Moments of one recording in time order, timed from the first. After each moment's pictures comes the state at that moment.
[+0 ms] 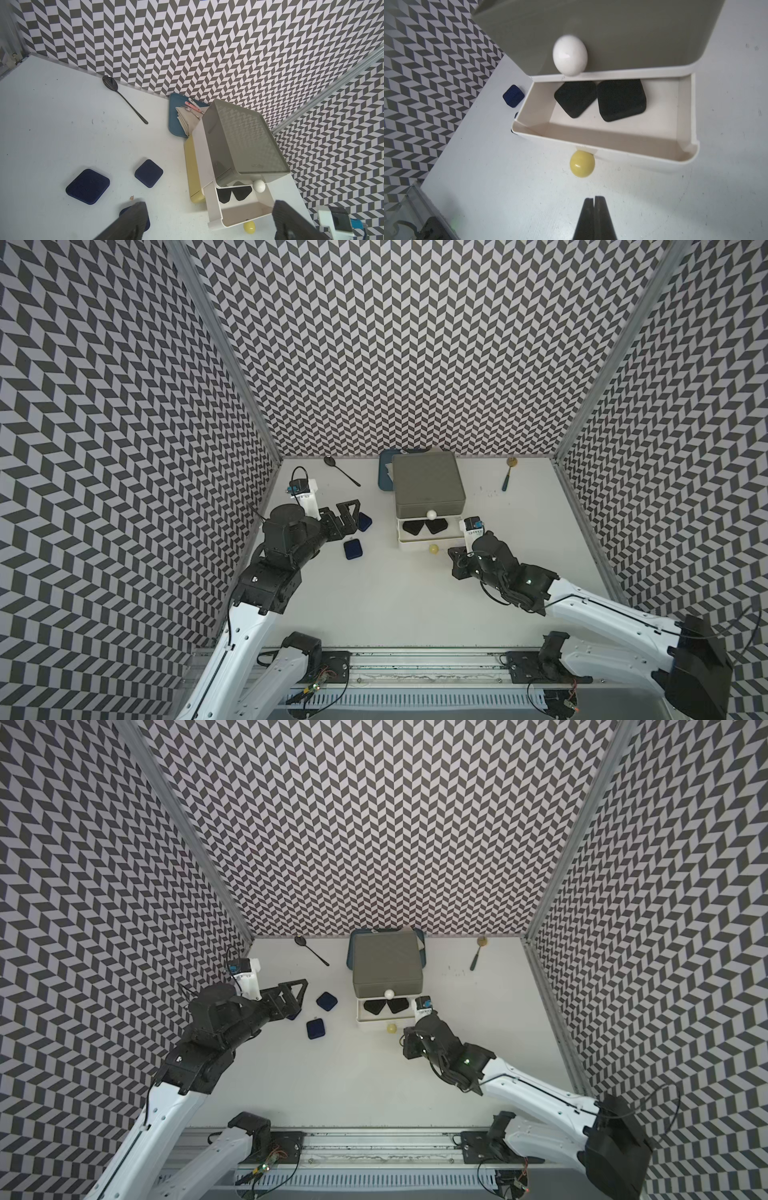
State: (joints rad) left arm -0.29 0.78 0.96 -0.50 0.10 -0.51; right arm 0.86 1.07 0.62 -0.17 0.17 0.57
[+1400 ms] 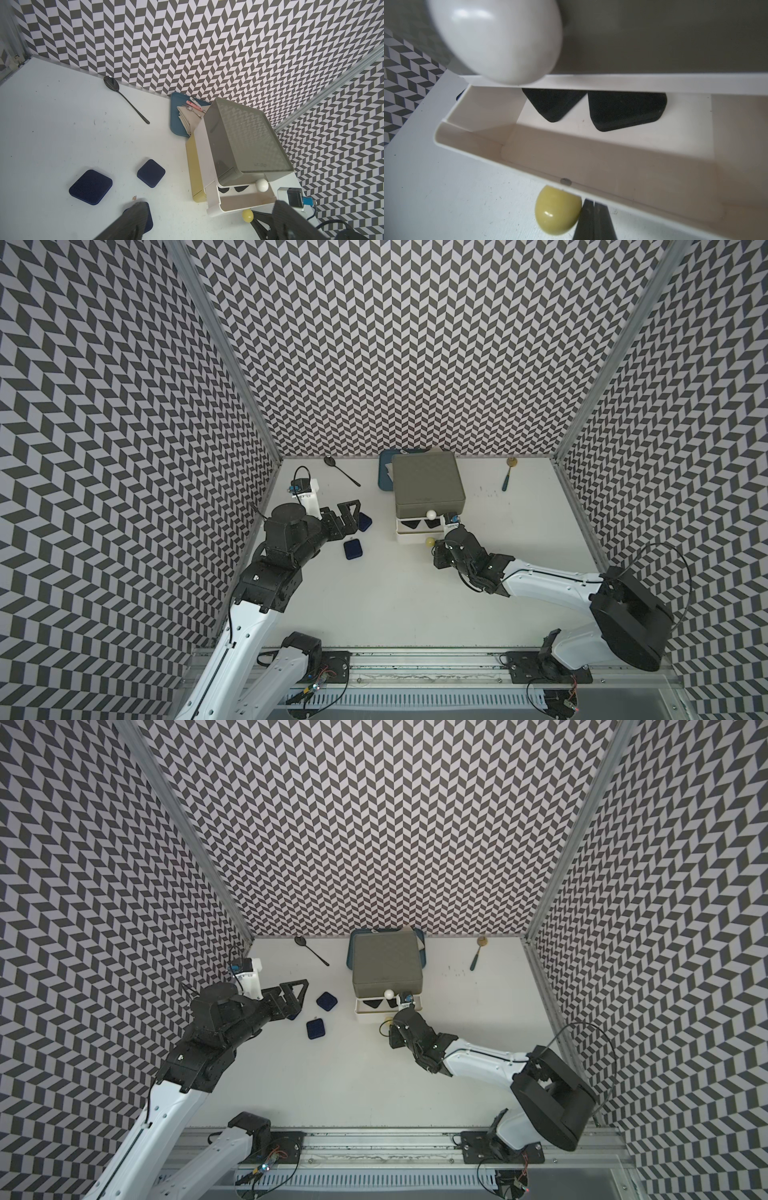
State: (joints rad) left arm -0.29 0.79 0.96 -0.50 0.09 -0.49; right arm 0.83 1.46 0.73 0.08 0.25 0.50
